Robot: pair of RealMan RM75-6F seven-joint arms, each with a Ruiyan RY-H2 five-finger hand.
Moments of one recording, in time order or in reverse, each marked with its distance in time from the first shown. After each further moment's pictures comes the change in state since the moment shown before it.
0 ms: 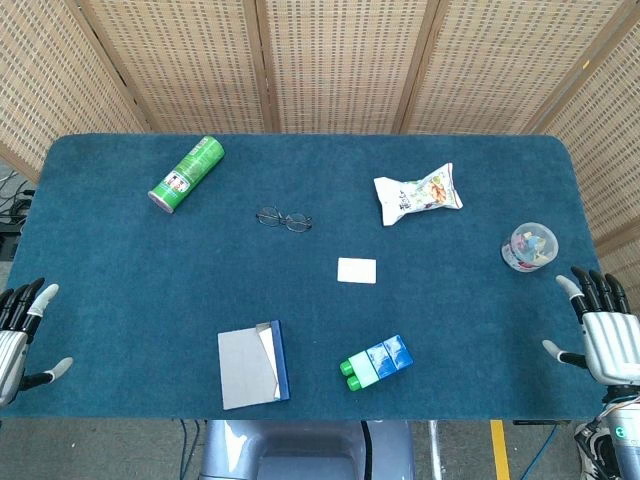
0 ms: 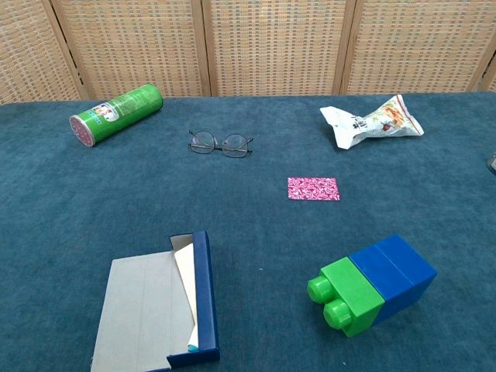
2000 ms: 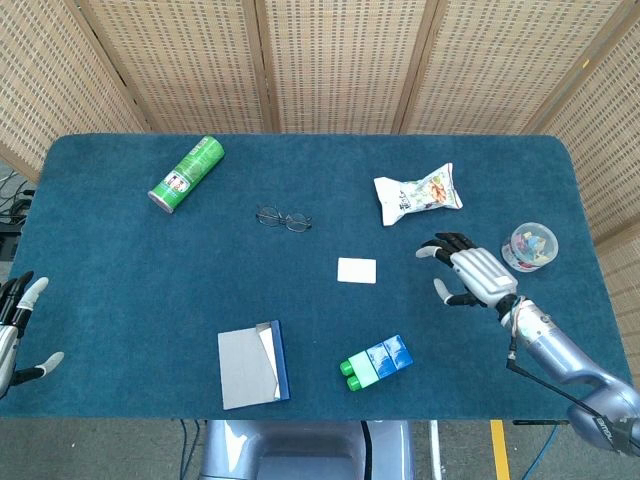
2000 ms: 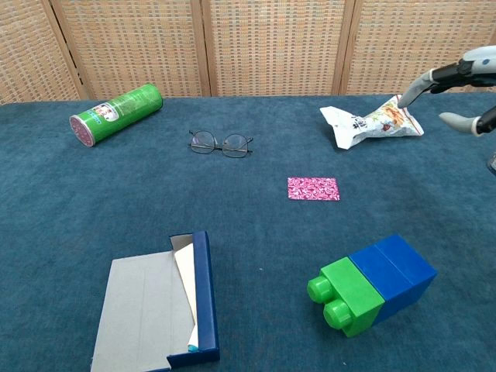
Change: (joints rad) left arm -0.004 0.047 -0.020 -0.049 -0.035 -0.004 0.037; right arm 0.521 0.018 0.057 0.025 -0.093 -0.641 0.512
